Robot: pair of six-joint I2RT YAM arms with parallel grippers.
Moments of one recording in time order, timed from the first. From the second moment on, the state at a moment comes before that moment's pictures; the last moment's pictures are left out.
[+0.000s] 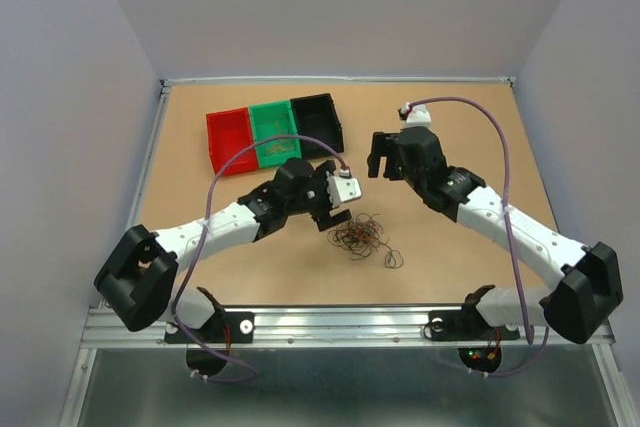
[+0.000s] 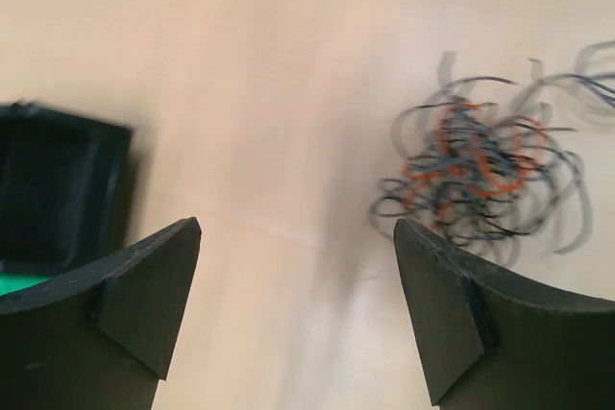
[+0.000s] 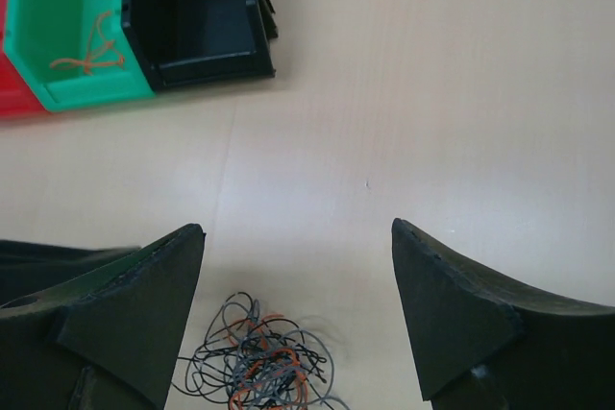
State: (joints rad) left arm -0.74 1.36 0.79 0.09 0.28 0.49; right arm 0.65 1.30 1.05 -0.28 0.35 0.41
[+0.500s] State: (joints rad) left arm -0.84 1.61 0.86 -0.10 0.32 0.62; right arm 0.65 1.17 0.96 -0.17 0.41 0.42
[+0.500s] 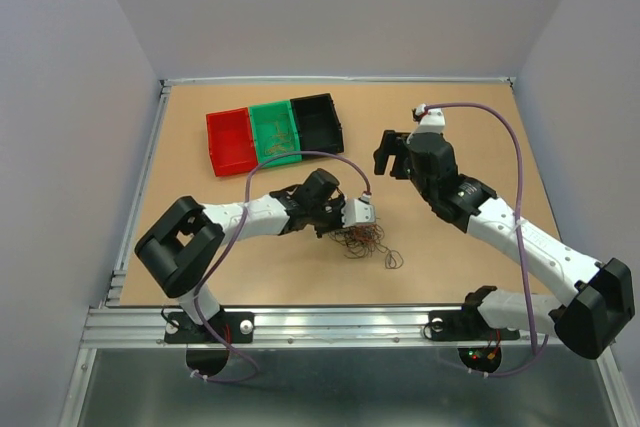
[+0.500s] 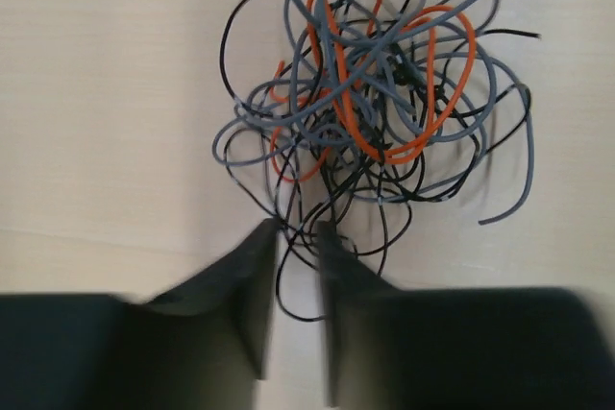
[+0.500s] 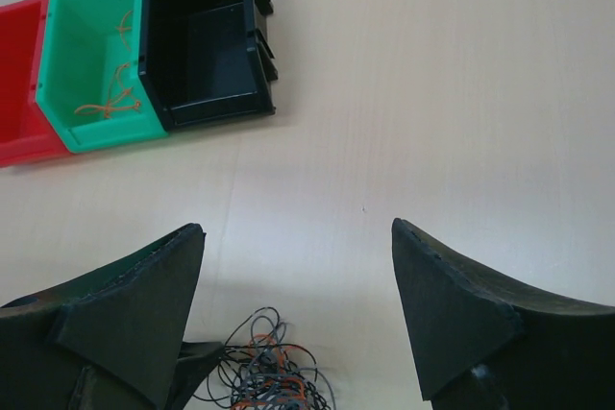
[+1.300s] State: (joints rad) left arm -0.51 1.25 0.80 0.03 0.66 0.49; right arm 0.65 1.47 0.96 -0.01 -0.43 0.26
